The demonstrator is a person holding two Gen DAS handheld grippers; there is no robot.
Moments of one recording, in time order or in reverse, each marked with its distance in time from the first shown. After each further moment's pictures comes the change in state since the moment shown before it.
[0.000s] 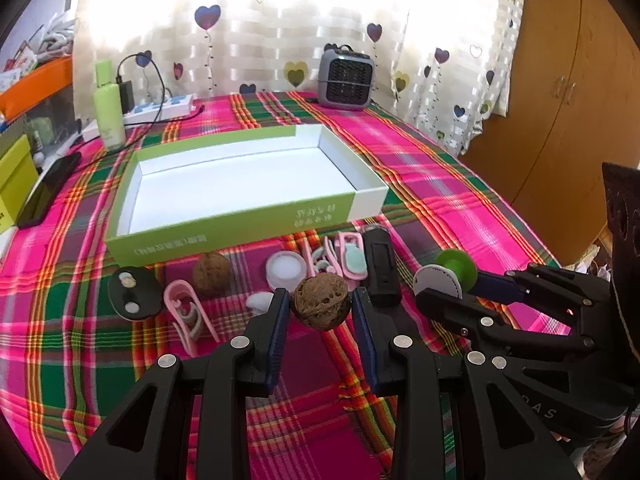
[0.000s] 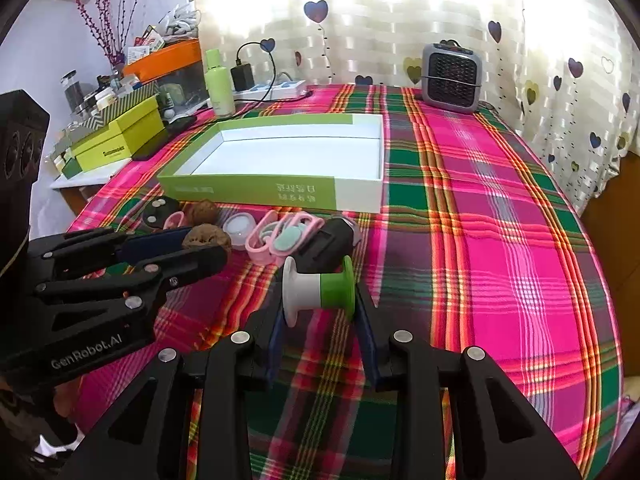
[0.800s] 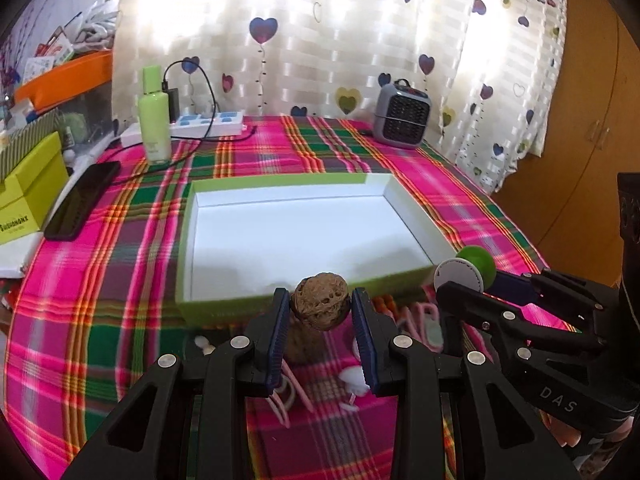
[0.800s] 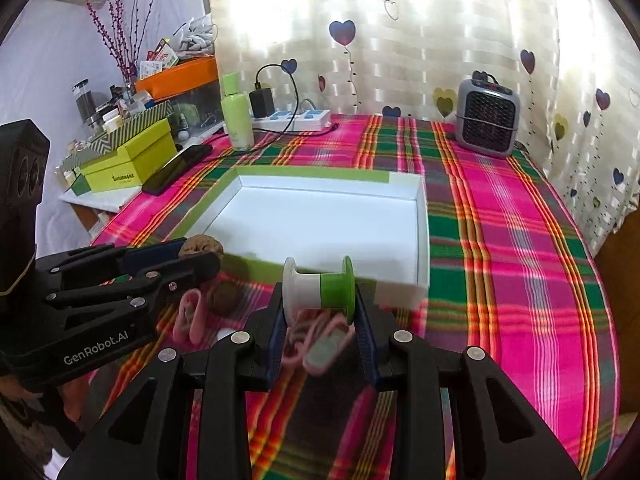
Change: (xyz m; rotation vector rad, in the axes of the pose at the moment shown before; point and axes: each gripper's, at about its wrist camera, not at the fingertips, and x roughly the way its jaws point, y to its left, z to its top) left arm 0.002 0.057 0.041 -0.100 -0.058 0.081; right arm 0.023 0.020 0.062 -0.039 -0.054 0.047
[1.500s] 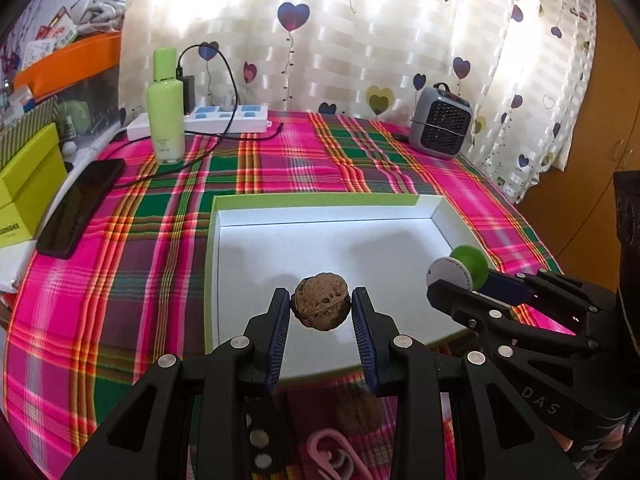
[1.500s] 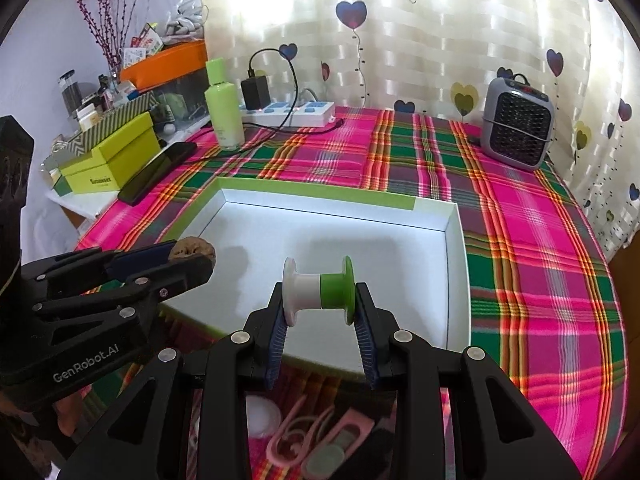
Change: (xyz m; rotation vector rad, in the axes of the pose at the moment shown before) left arm 0.046 0.037 0.033 -0.046 0.035 0.020; right arm 0.062 0.001 0.039 -0.017 0.053 -0.006
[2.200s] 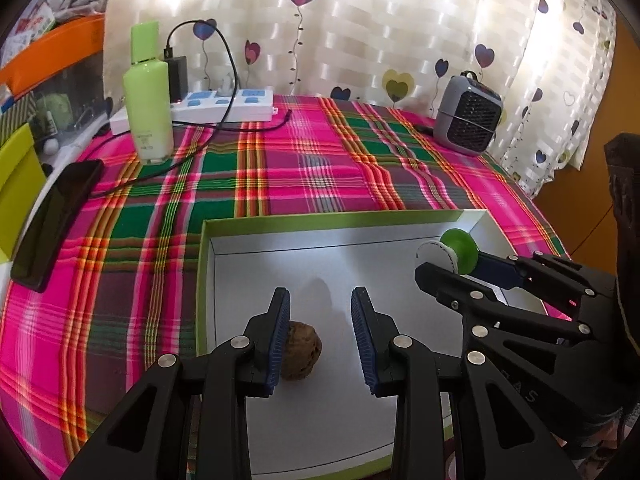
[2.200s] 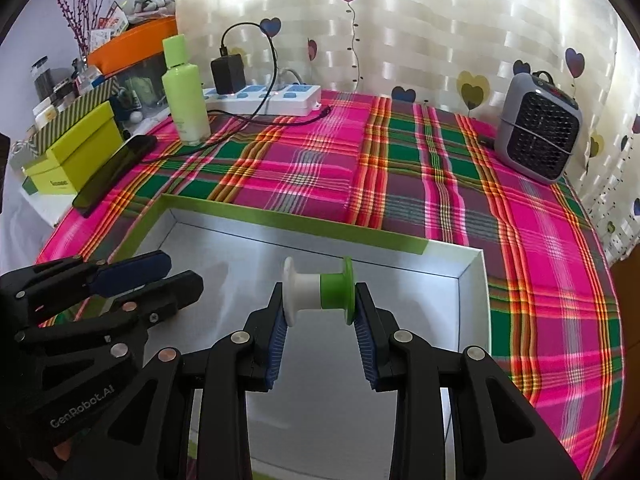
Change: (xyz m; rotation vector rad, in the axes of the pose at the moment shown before) left arm 0.051 0.016 0.030 -0.013 0.065 0.013; right arm 0.061 -0.009 0.040 -0.018 0.084 -0.055
